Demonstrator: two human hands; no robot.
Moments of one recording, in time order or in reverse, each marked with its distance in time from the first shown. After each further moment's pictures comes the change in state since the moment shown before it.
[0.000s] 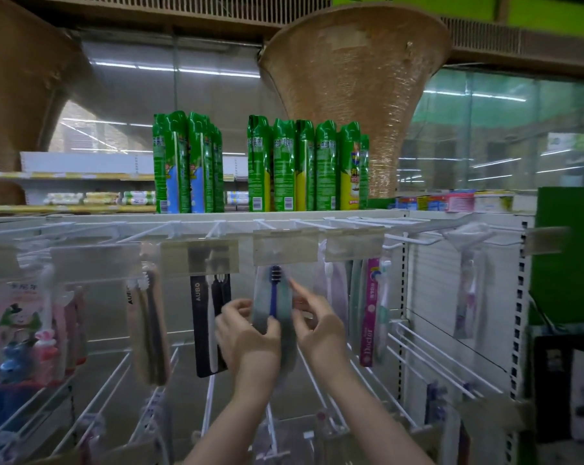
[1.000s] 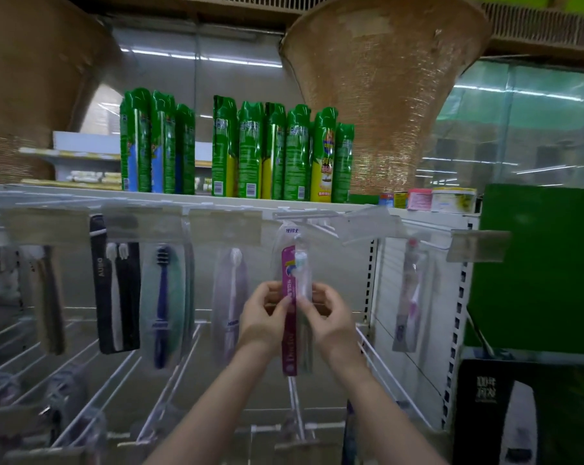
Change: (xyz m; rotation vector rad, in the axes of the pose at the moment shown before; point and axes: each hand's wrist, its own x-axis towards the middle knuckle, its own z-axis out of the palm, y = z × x) left_hand -0.065 0.051 0.155 -0.298 -0.278 0.045; right_hand 0.028 0.077 -0.166 0.240 -0.036 0.091
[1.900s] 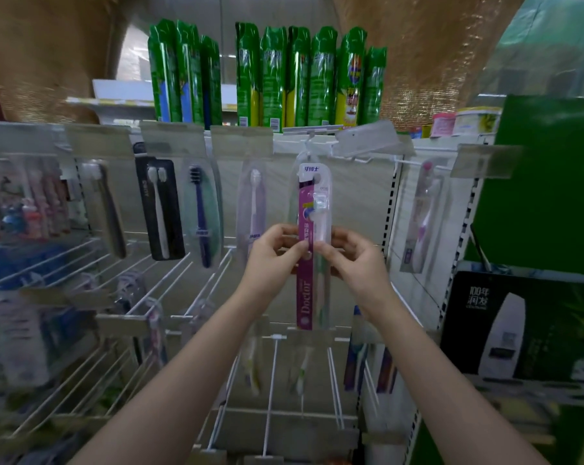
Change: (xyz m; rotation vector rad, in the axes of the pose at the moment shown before) left_hand -0.076 0.039 -0.020 -0.033 -0.127 -0.121; right_hand -0.059 -0.032 -0.041 0.133 -0.204 0.092
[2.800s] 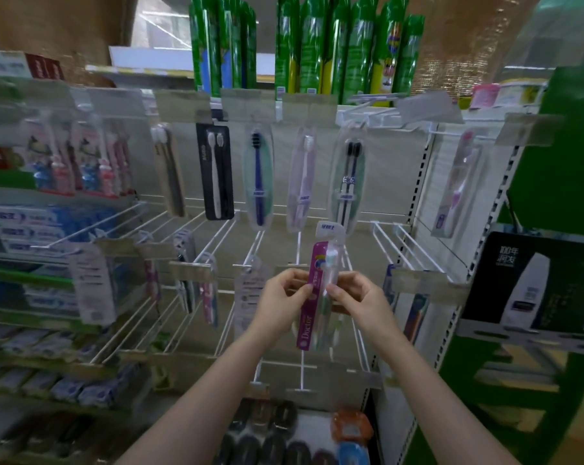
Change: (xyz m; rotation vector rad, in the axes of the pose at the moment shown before) left_hand -0.110 -0.055 -0.071 0.142 -0.026 -0.232; right_hand -0.111 0.046 0.059 -0.051 -0.088 0.255
